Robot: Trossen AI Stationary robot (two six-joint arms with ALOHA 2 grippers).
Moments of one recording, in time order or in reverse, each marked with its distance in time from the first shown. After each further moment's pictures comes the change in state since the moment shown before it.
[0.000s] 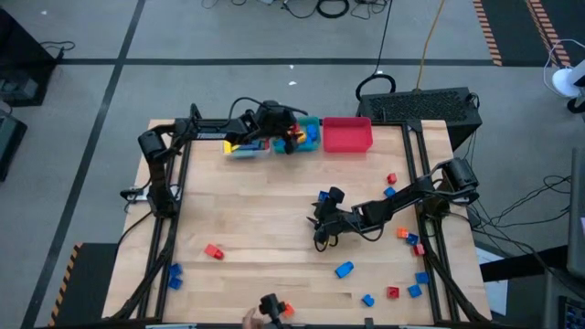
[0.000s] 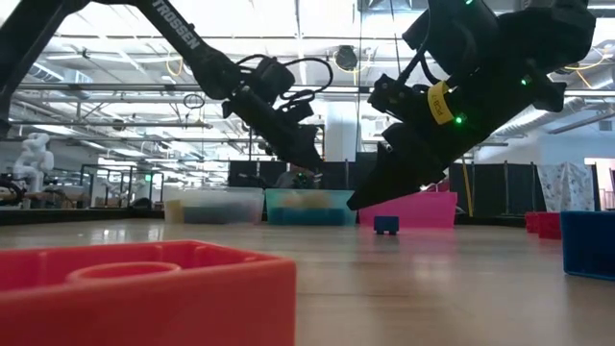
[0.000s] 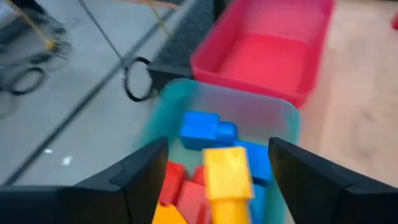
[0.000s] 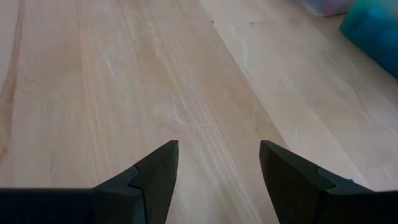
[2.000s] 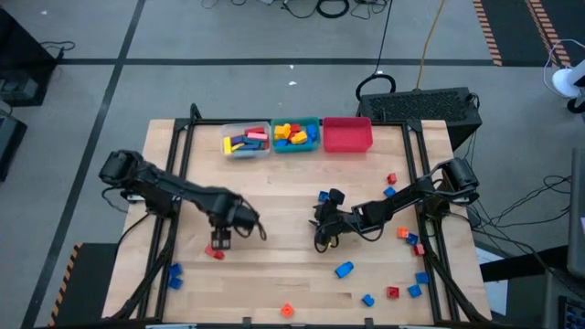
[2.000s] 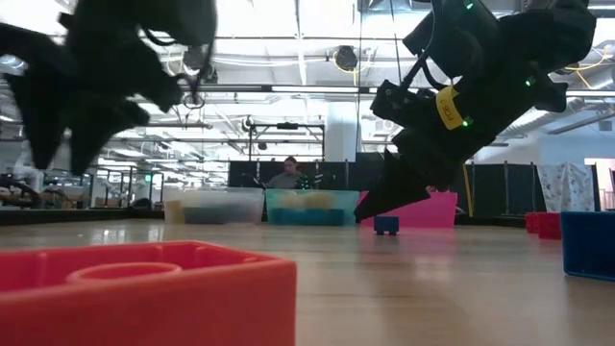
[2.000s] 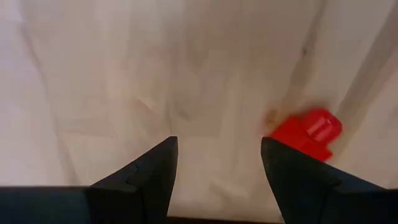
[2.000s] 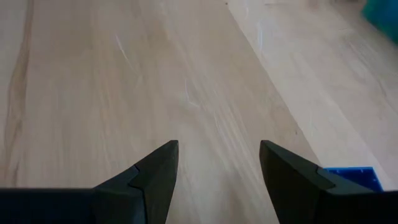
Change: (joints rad) left arm -0.807 -0.315 -0.168 -1.318 0.060 -0.526; right arm 0.002 0.000 0.000 -0.040 -0.054 0.008
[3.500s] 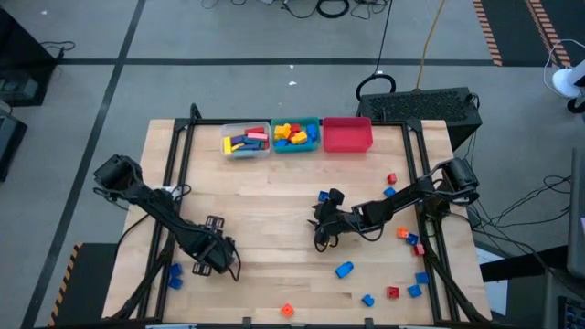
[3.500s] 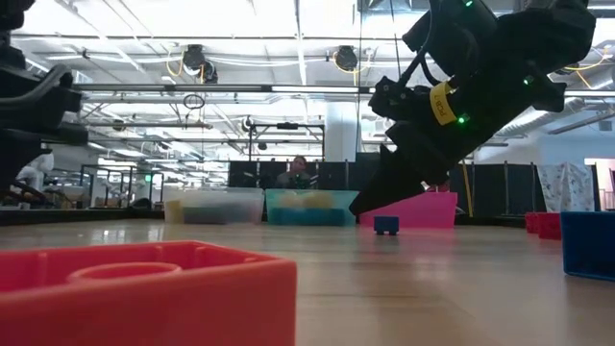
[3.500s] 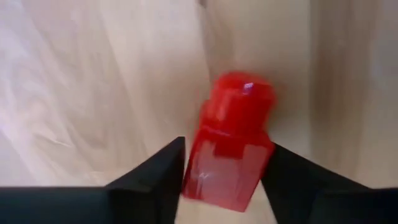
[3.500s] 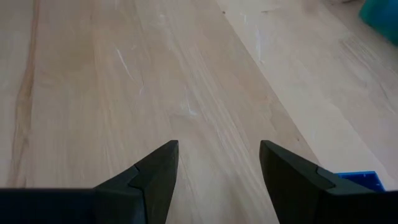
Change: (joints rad) left arm -0.397 0.000 -0.218 0.310 -0.138 -0.110; right arm -0.002 0.000 0.000 0.026 0.003 0.027
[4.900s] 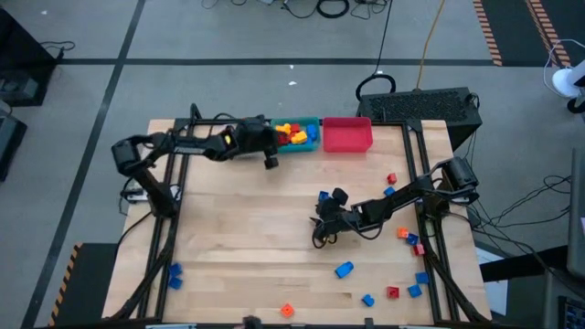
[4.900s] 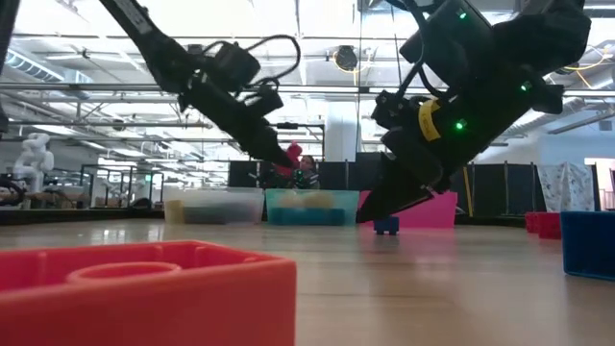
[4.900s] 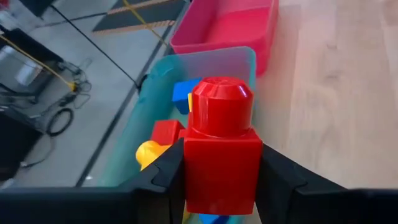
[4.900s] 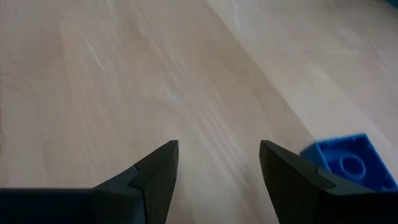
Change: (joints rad) left arm 1.148 0.075 0.031 1.161 0.026 0.872; right arm -0.017 0.000 0.000 -0.075 -0.003 0.148
